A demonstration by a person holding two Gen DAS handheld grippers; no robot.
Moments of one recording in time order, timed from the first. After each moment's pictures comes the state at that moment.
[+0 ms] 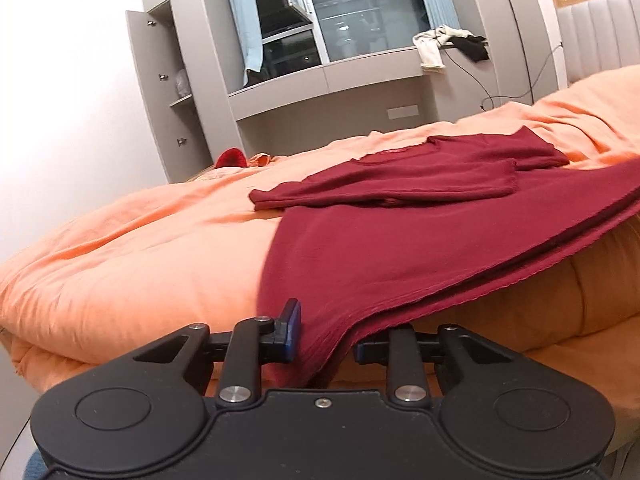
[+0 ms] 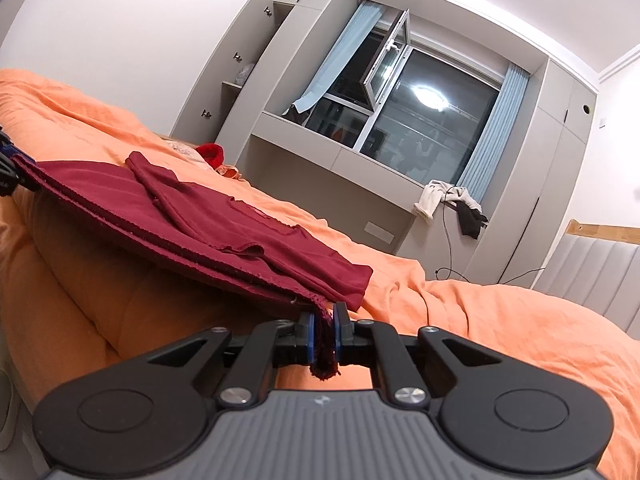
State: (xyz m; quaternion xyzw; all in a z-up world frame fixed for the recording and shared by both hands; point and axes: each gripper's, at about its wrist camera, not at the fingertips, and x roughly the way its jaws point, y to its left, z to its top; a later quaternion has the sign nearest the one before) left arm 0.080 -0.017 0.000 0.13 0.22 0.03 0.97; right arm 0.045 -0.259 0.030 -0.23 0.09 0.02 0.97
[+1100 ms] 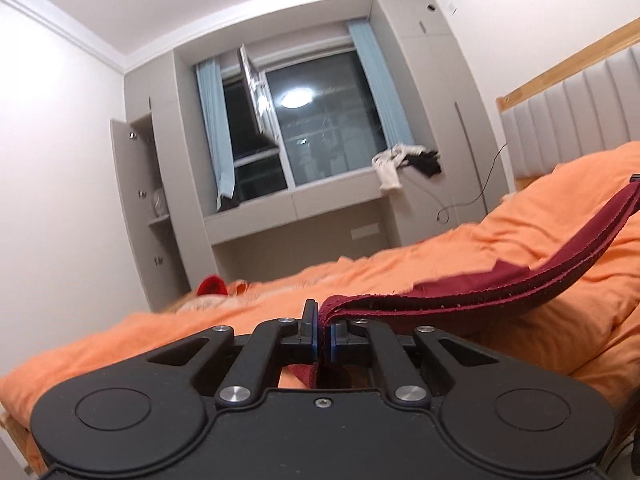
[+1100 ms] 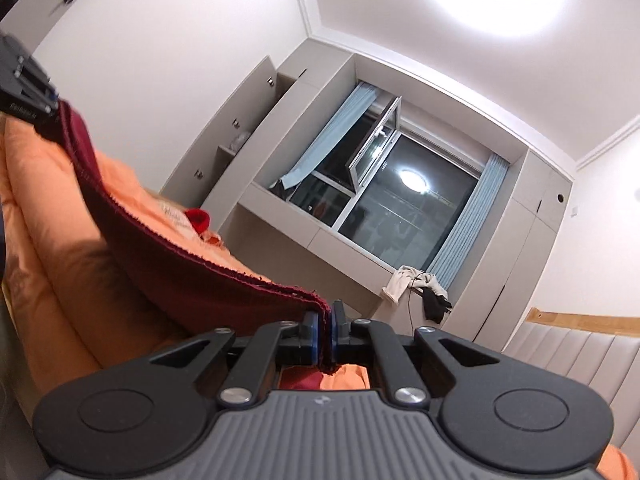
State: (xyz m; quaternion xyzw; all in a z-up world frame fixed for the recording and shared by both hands) left arm -0.036 0.010 0.111 0.15 0.03 -0.06 0.99; right arm -0.066 -0.244 0.098 -0.28 -0.03 0.02 0.96
